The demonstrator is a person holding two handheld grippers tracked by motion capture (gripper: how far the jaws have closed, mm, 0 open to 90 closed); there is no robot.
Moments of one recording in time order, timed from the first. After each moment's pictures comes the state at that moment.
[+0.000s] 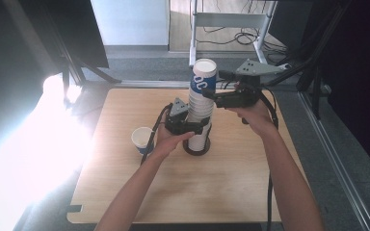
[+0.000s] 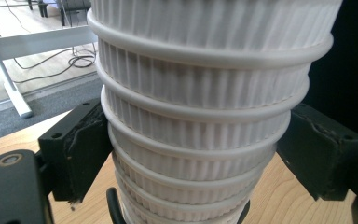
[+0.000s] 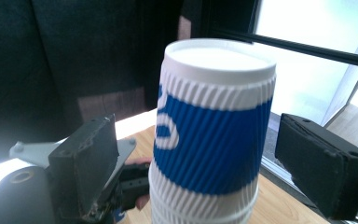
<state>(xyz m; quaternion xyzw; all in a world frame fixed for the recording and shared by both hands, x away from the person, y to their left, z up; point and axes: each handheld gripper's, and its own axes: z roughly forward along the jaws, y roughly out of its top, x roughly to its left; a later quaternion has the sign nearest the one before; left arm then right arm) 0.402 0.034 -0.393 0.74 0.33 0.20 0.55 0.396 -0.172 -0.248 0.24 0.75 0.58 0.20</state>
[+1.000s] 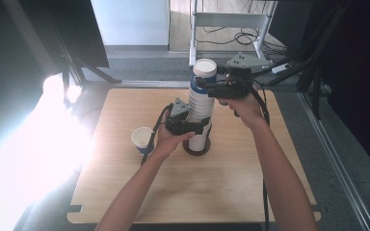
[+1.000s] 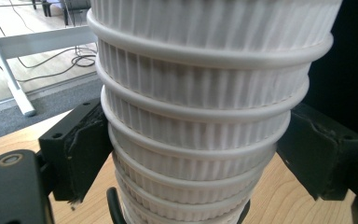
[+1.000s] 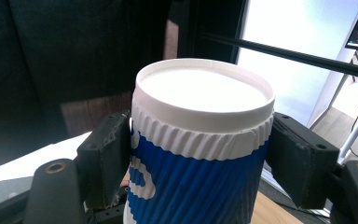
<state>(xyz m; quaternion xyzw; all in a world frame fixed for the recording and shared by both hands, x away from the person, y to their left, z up) 0.401 0.032 -0.393 0.74 0.33 0.20 0.55 0.414 -0.155 -0.246 0.25 0.74 0.58 0.23</state>
